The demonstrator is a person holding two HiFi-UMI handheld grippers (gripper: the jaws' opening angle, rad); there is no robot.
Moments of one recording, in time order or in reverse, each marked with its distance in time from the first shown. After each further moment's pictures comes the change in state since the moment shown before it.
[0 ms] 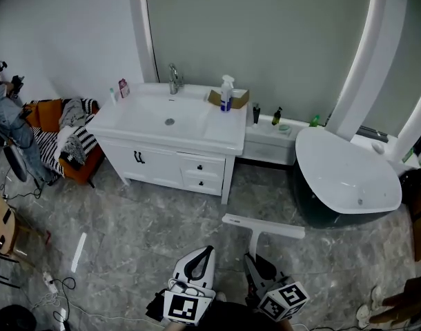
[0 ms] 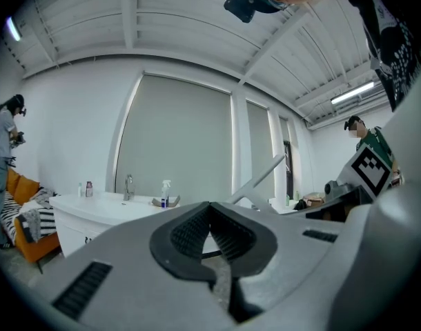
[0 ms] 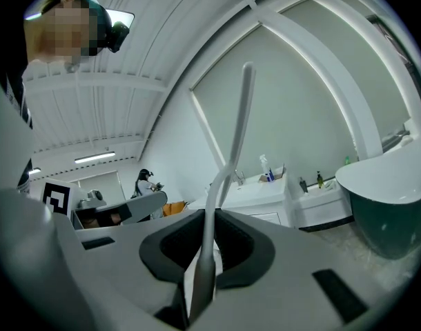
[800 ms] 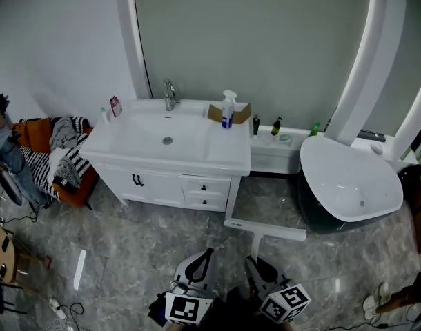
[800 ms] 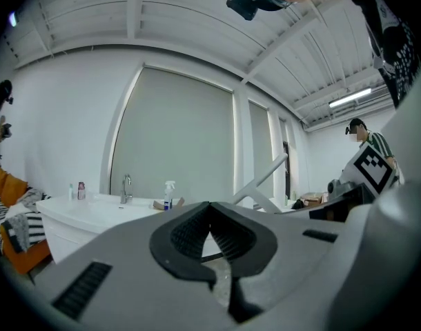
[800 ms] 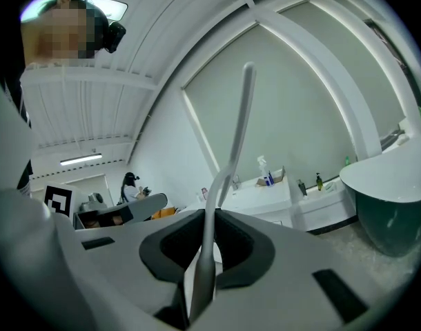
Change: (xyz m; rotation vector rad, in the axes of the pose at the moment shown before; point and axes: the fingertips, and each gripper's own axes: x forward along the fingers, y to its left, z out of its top) left arm 0.071 0.107 0.015 -0.015 0.013 -0.063; right arm 0.116 -0.003 0.027 0.027 -0.027 -0.078
